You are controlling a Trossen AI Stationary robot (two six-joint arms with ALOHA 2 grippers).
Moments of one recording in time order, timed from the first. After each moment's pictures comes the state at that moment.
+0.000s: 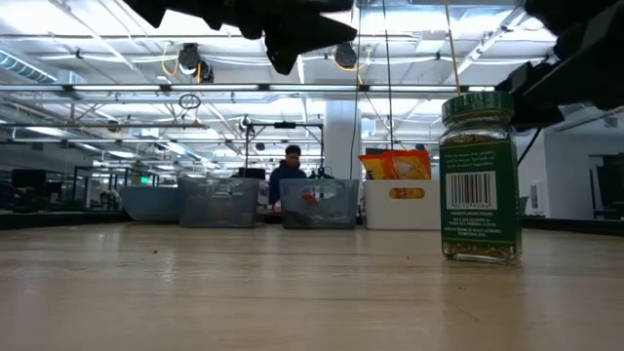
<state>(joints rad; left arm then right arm) -0.21 1.61 0.95 0.36 0.05 -0.05 0.64 1.24 0.40 0.37 0.44 0.32</state>
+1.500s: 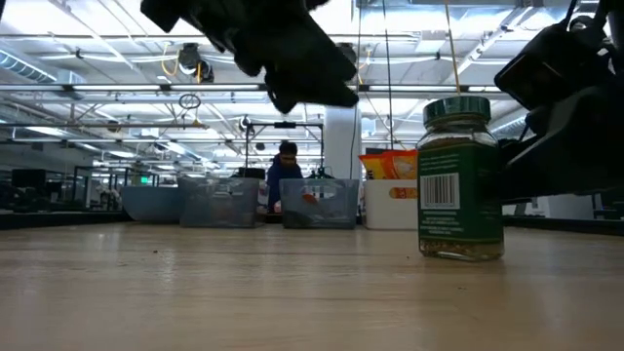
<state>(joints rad) -0.24 1.75 1.09 0.08 0.08 -0.13 0.60 1.75 0.40 0.90 0.50 0.39</state>
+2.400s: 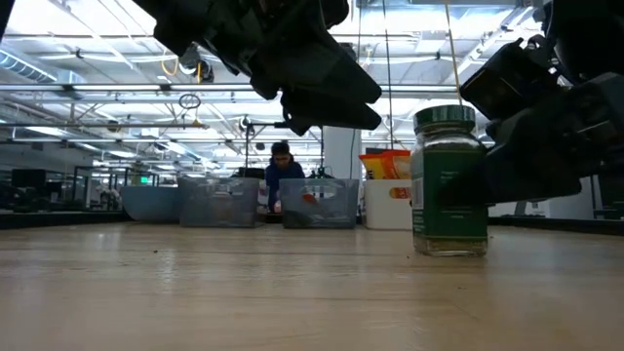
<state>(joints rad) -0.24 1.84 1.09 0.21 0.13 -0.15 0.47 1.82 0.41 1.01 0.35 0.28</state>
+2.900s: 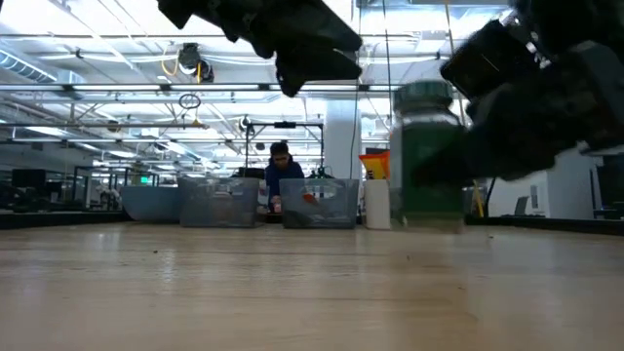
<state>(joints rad) -0.15 1.68 1.09 0.11 0.13 -0.13 0.44 1.79 0.48 0.93 0.28 0.23</state>
